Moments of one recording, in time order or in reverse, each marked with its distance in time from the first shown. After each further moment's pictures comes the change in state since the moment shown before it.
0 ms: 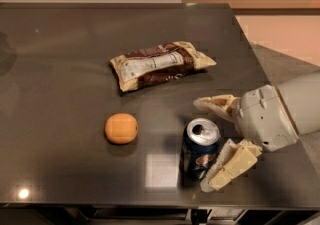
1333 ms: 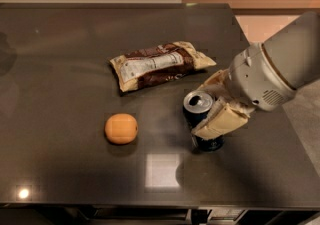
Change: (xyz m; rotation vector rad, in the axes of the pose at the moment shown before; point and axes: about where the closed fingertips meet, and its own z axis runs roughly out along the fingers) arm -0.026 -0.034 -0.023 0.046 0.255 0.008
